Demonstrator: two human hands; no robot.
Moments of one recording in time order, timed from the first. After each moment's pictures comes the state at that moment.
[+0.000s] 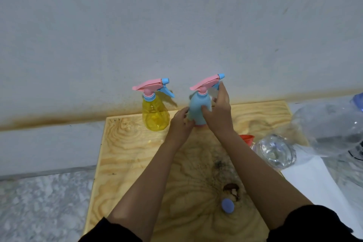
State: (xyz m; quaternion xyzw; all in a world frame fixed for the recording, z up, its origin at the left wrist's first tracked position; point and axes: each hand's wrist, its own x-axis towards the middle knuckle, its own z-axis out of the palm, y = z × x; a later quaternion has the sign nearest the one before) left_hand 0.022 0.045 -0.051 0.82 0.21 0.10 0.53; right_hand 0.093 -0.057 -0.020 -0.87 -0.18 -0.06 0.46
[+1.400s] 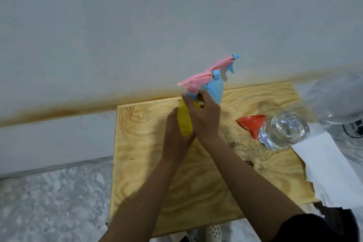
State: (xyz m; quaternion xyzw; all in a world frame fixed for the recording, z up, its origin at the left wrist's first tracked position) left_hand -0.080 0.059 -0.054 0.82 0.20 0.20 0.49; right_hand -0.014 0.001 0.004 -0.82 -0.11 -0.07 0.56
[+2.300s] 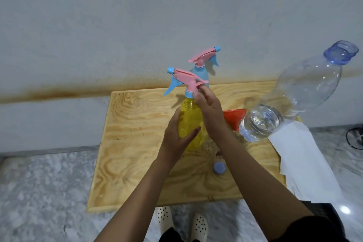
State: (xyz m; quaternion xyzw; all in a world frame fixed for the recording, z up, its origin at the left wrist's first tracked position) left_hand -0.106 -0.017 -0.035 0.81 0.20 0.18 0.53; right_hand -0.012 -0.092 0.020 -0.65 -0.20 0.16 0.72
